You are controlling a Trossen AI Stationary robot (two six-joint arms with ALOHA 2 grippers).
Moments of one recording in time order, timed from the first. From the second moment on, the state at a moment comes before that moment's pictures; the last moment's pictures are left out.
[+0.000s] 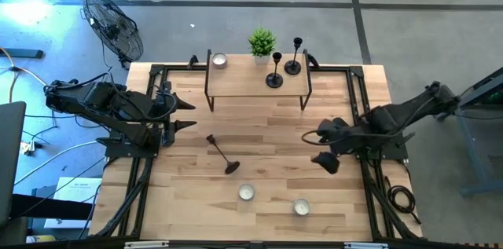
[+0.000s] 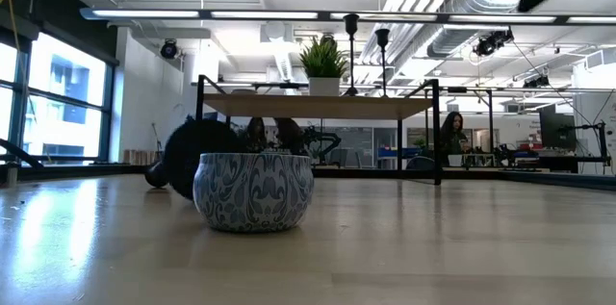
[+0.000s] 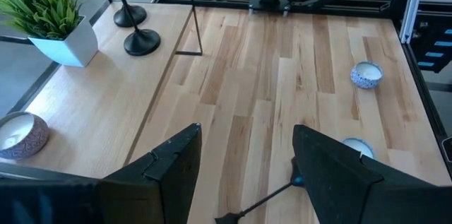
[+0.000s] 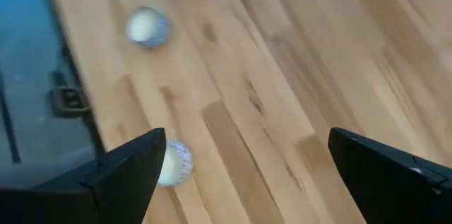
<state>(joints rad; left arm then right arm) -0.29 0.89 1.28 -0.95 -0.44 -0.24 0.42 1.12 1.13 -1.03 0.15 0.92</state>
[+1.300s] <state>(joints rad) -0.29 0.89 1.28 -0.95 -0.43 -0.24 0.55 1.51 1.13 -0.80 0.10 1.46</state>
